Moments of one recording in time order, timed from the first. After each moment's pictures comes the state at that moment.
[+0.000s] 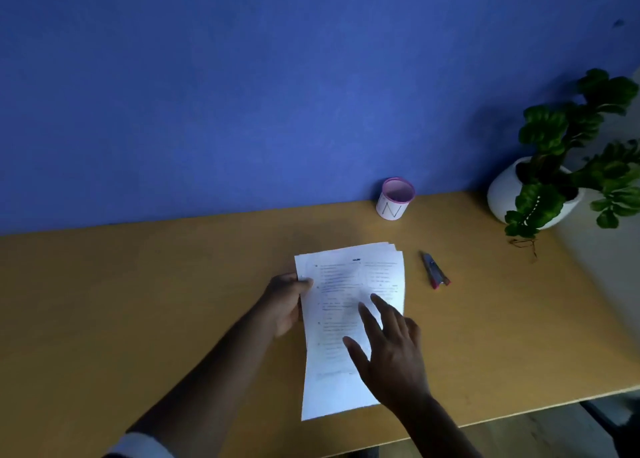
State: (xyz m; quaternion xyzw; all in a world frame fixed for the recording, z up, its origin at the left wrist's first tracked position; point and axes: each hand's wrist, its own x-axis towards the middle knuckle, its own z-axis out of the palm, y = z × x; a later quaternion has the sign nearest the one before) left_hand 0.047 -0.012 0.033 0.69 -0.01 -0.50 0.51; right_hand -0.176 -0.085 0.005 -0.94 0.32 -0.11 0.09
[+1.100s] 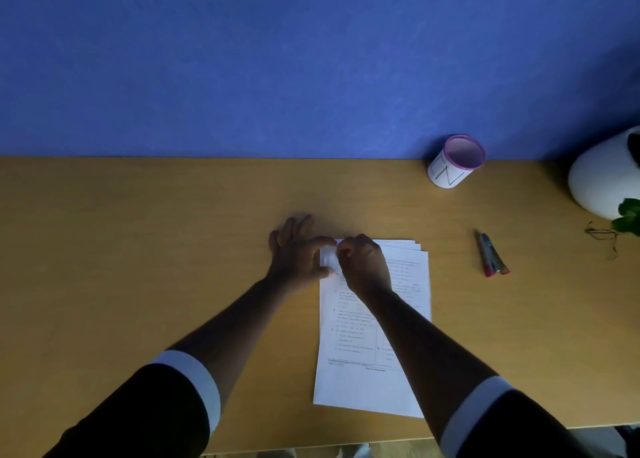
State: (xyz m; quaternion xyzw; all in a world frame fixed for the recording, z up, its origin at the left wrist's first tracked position) left_hand 0.110 -0.006 -0.087 0.88 -0.40 -0.23 0.15; right_hand -0.001 -0.127 -0.082 -0.90 0.35 -0.03 0.26
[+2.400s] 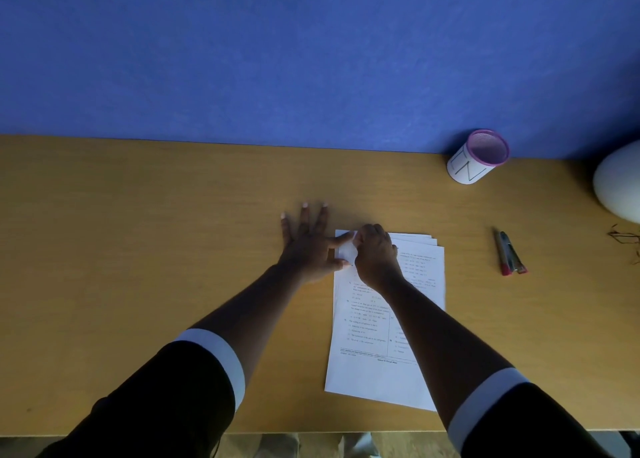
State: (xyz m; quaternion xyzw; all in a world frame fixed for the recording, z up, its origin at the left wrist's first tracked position) left_hand 0.118 -0.002 -0.095 0.85 -0.46 -0.25 0.02; right_hand 0.005 -0.127 -0.086 -0.89 0.35 0.01 0.28
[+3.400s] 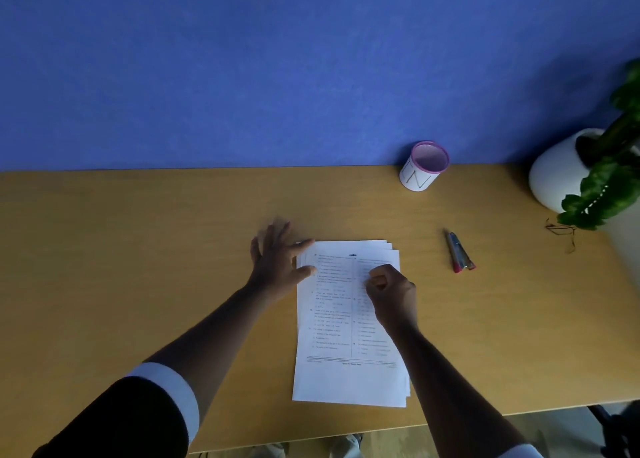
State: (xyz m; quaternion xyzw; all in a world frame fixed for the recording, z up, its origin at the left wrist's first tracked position) left_hand 0.097 -0.003 -0.075 0.87 -0.38 -0.25 0.18; right_hand -0.112 -0.153 -0.076 -0.77 0.49 -0.11 0.39
